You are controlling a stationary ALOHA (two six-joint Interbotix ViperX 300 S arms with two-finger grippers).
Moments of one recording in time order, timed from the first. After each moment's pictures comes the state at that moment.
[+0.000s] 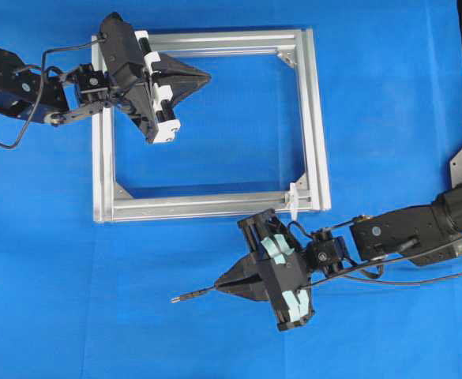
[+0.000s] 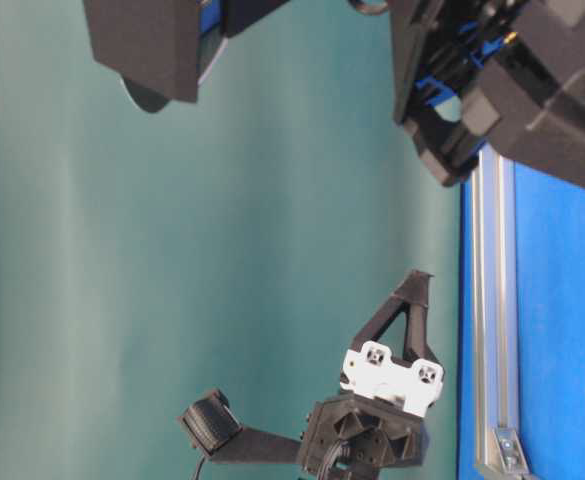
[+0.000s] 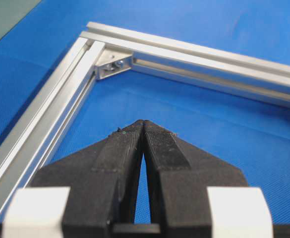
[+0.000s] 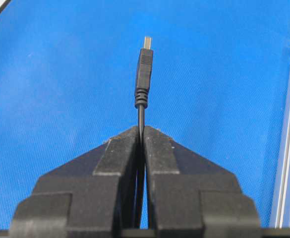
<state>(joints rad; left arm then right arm) 0.28 0.14 0.84 -0.08 -0.74 0.01 0.31 0.16 0.68 0.03 -0.37 0.02</state>
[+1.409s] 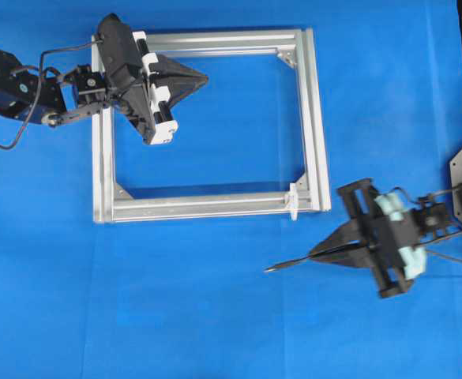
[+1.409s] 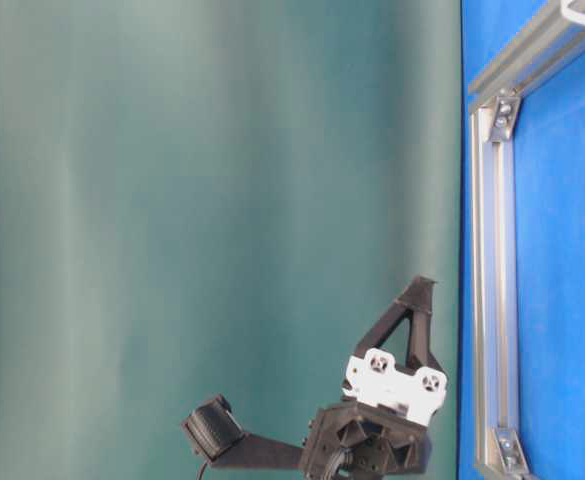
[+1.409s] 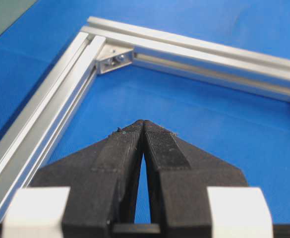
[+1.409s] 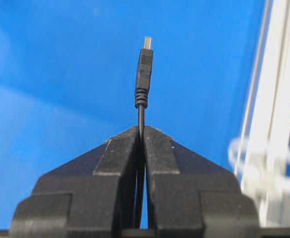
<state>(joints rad) 0.28 0.13 0.85 -0.08 -0.74 0.01 0.32 -0.30 1.16 0.03 -0.37 0.07</state>
